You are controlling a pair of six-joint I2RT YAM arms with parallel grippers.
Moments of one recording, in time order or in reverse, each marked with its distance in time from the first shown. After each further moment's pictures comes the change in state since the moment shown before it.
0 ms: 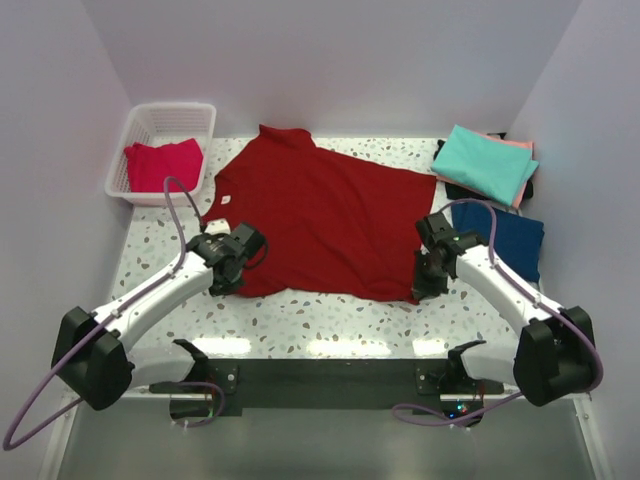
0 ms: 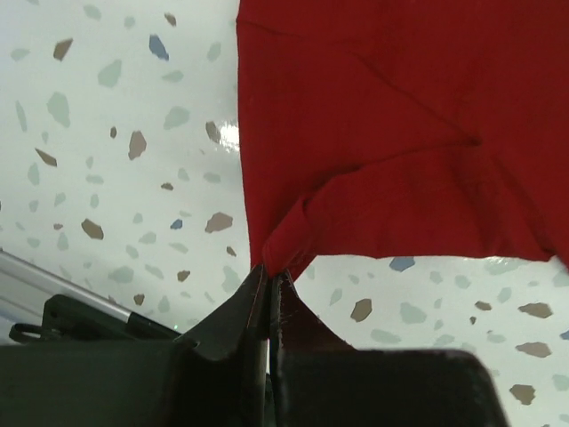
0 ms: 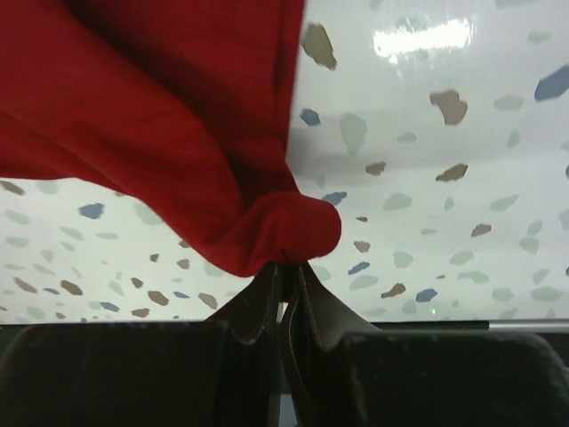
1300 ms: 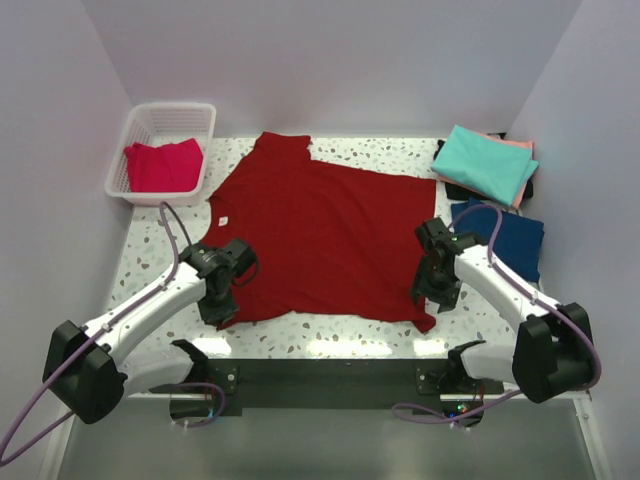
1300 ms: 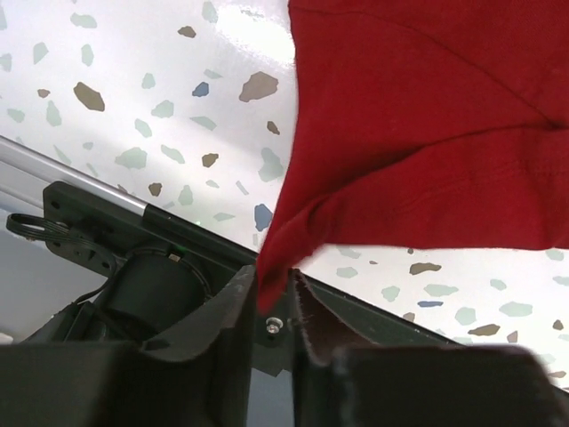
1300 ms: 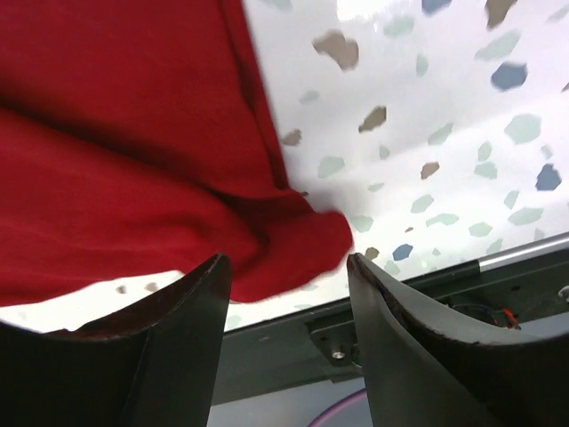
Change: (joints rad) left arm -0.002 -0.061 -0.072 -0.223 0.230 -0.098; right arm 0.000 0.037 -0.038 -0.111 0.135 0.232
